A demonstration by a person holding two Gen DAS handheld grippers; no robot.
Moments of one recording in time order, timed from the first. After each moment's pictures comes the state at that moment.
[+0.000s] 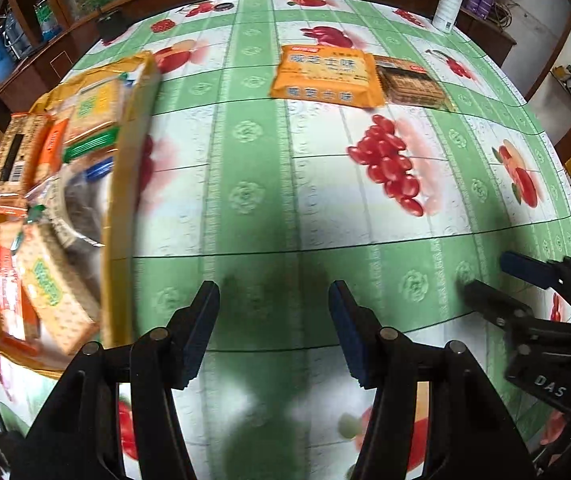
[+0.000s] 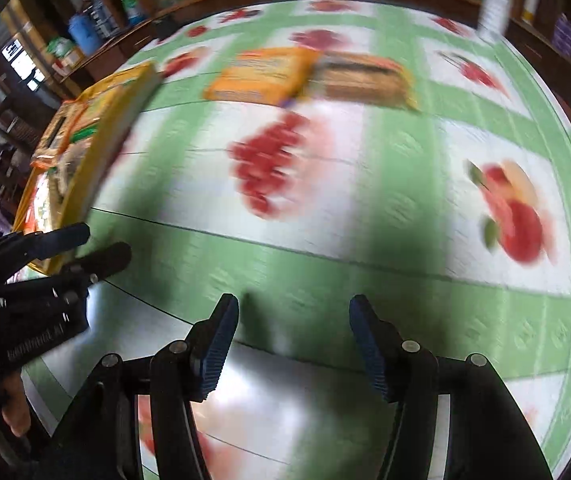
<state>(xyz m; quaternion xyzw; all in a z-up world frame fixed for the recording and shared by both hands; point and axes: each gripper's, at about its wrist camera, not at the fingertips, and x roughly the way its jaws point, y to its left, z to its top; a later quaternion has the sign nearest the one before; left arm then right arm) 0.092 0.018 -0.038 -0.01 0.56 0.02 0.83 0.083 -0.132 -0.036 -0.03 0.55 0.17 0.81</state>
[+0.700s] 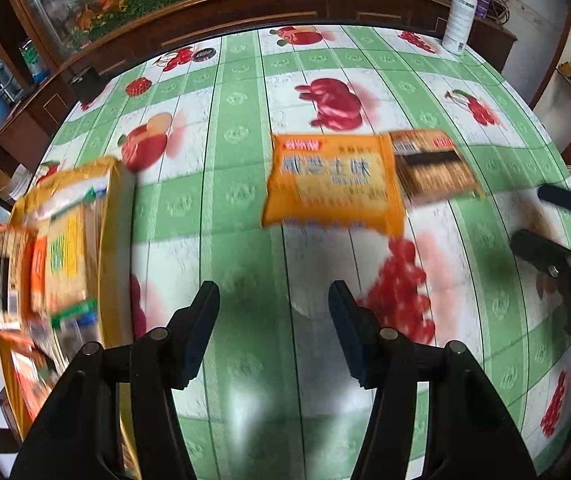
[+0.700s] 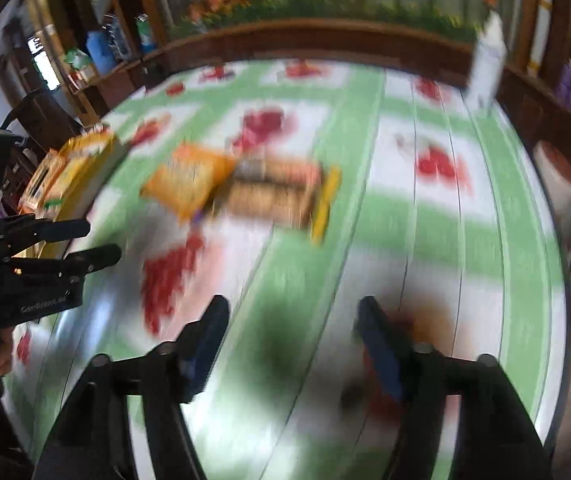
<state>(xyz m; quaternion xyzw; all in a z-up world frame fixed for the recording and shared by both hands) 0.196 0.012 -0.023 0.04 0.54 0.02 0.84 0.179 -0.179 0.002 -0.08 0.47 0.20 0.86</state>
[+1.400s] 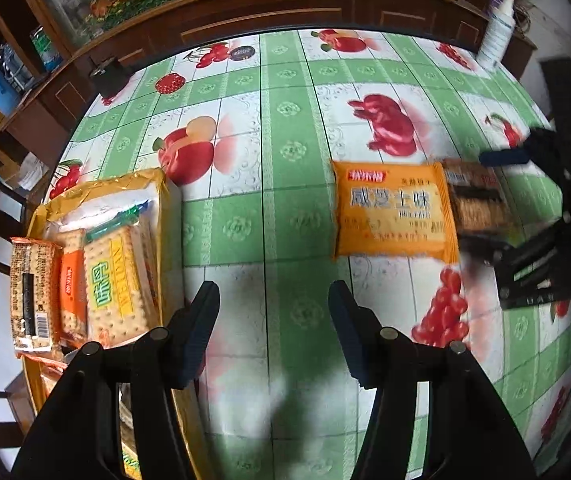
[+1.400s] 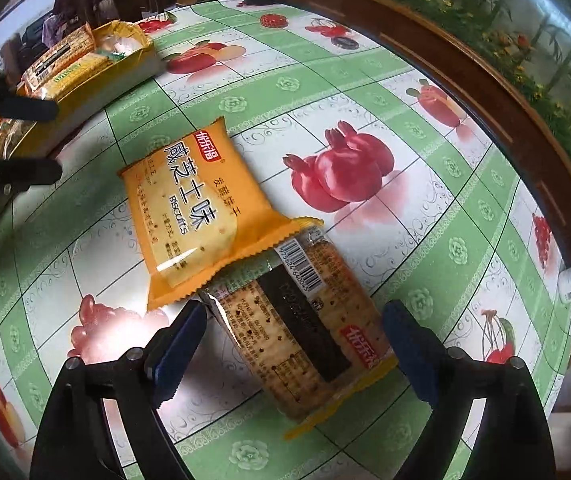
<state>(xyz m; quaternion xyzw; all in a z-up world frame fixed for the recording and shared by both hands) 0.220 0.054 -0.010 0.03 0.56 0.05 0.83 0.266 -0.076 -0.038 -0.32 0.47 0.33 0.76</state>
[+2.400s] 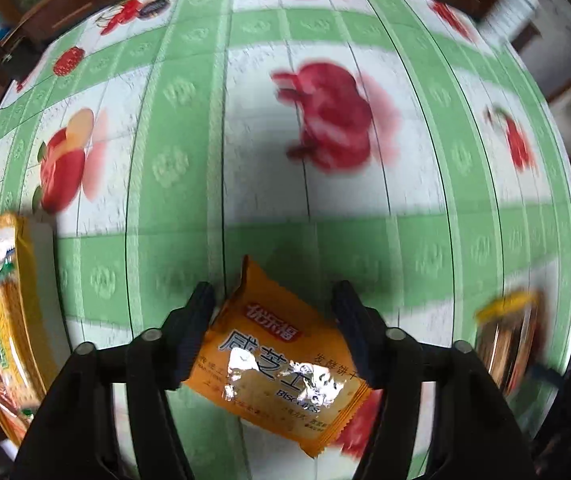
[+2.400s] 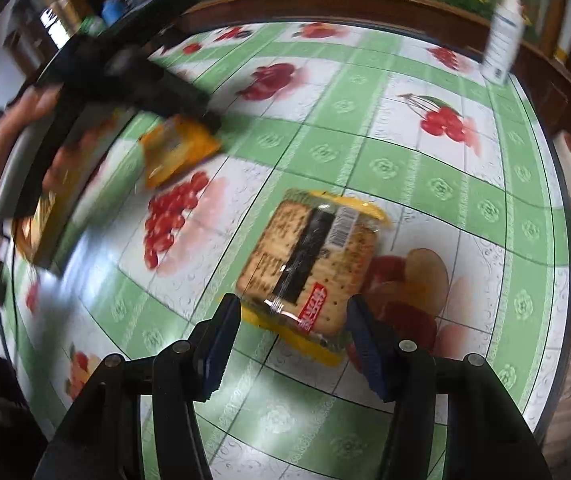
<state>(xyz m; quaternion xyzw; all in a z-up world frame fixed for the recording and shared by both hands) 0.296 0.000 -0.057 -0.01 0.66 0.00 0.75 0.159 -0.209 -0.006 -0.08 0.54 0.24 0.80</state>
